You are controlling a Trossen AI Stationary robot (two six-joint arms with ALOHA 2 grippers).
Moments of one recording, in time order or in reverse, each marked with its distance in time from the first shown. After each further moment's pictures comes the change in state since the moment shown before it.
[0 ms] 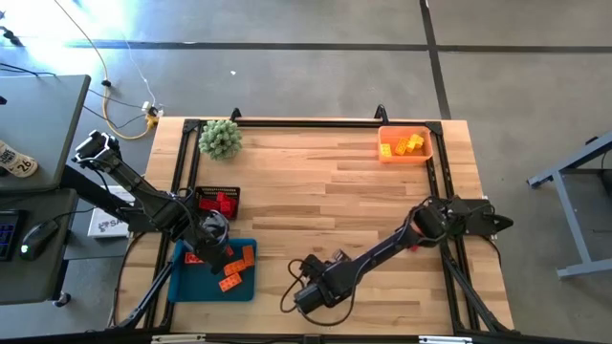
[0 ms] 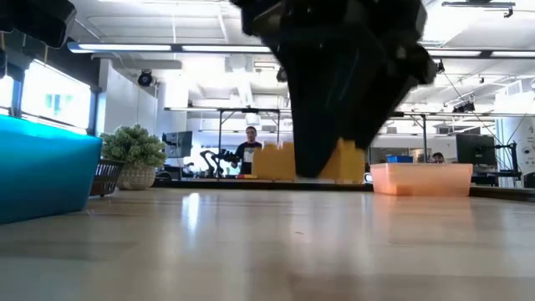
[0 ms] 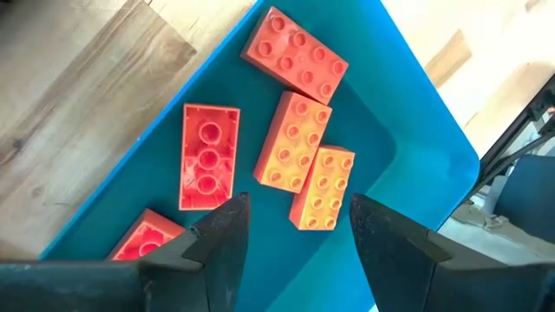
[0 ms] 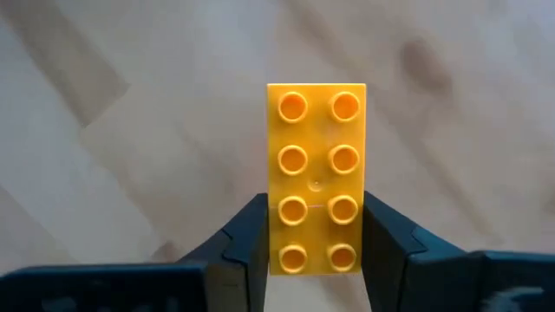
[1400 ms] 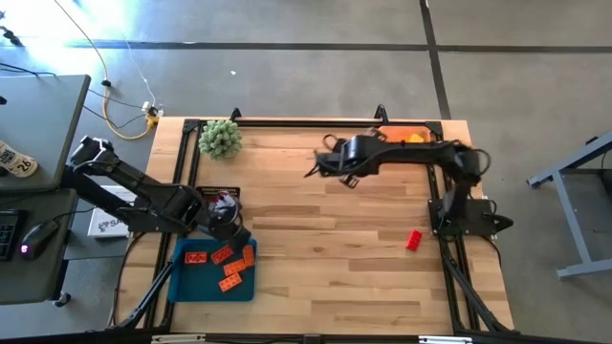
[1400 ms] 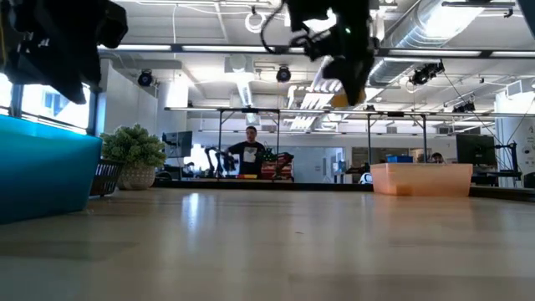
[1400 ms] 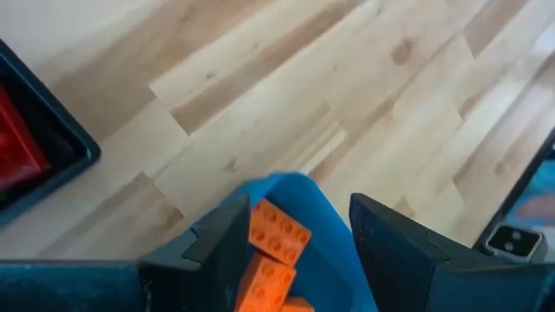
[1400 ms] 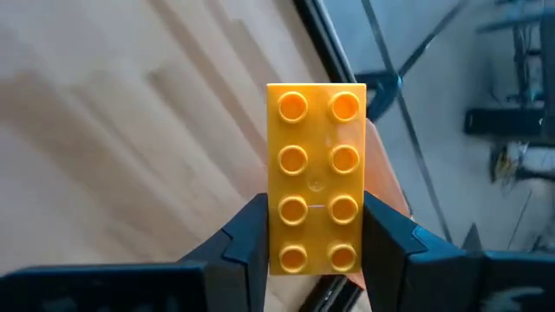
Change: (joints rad) left arm 0.209 0.000 0.000 0.130 -0.205 0.093; right arm -0.635 -0.477 -0.302 -0.402 0.396 -0.708
